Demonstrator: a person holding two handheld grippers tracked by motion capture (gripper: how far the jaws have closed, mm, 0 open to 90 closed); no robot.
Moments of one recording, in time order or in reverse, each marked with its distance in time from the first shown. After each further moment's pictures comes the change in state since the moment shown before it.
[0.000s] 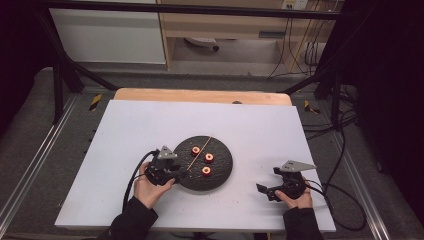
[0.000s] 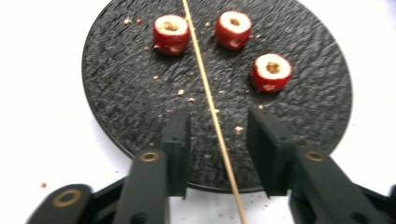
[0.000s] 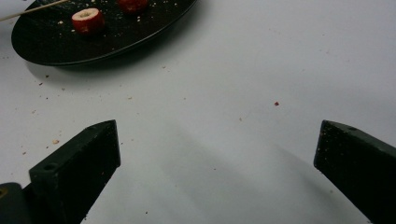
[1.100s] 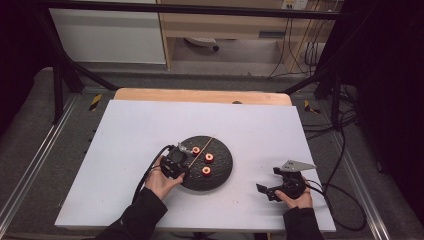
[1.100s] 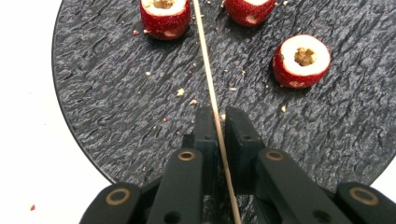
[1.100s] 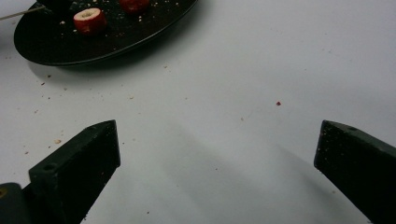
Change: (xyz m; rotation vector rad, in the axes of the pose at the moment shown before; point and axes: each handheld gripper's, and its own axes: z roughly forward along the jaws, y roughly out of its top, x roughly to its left) left arm -0.010 0.024 0.032 0.197 0.065 0.034; right arm 0.000 0.000 0.000 0.003 0.008 0.006
